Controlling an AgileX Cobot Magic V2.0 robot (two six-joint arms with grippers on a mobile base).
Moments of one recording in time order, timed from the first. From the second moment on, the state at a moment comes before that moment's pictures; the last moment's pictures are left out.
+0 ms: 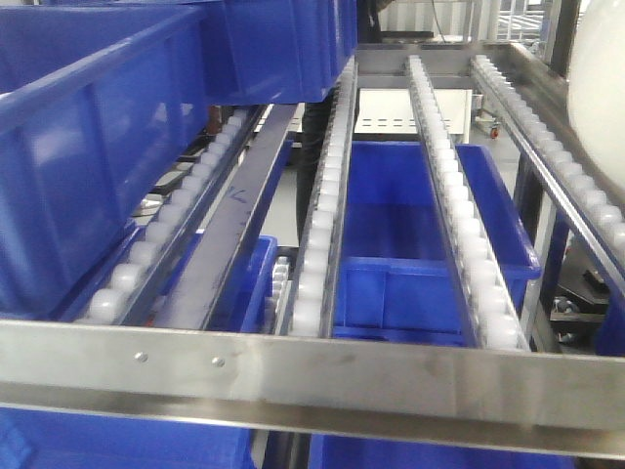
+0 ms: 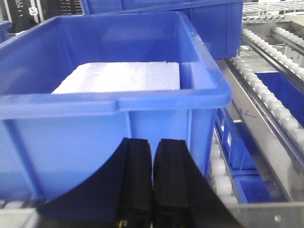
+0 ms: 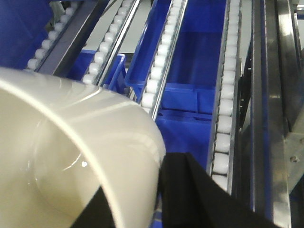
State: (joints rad) left arm -0.16 -0.01 0.01 -0.07 0.08 0.10; right arm 0.22 0.42 -0.54 -0.03 0.56 0.22
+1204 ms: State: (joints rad) left arm -0.16 -0.01 0.01 -0.07 0.08 0.10; right arm 0.22 0.42 -0.54 -0.03 0.56 0.22
